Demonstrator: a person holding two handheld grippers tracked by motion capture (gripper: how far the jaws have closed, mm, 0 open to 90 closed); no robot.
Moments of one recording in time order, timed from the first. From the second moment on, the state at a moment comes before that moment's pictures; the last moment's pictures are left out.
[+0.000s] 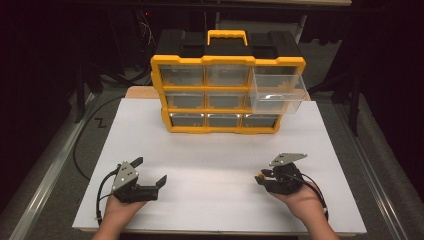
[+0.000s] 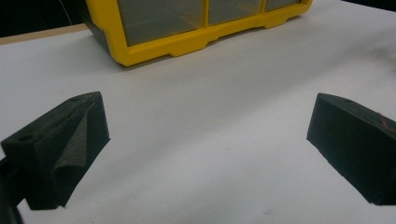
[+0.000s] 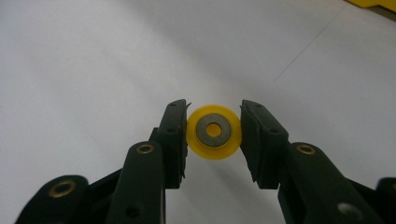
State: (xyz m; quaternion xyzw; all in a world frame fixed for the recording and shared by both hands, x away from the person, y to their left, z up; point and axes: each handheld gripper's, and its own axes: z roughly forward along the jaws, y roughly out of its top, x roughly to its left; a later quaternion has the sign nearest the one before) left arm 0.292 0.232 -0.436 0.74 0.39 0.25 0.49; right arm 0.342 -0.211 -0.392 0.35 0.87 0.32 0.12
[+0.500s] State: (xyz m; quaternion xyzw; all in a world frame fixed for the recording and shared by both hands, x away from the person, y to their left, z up) left arm 0.291 0.234 -0.435 0.74 0.38 0.25 0.50; right arm 0.346 -0.215 -0.389 0.34 0.89 0.28 0.11
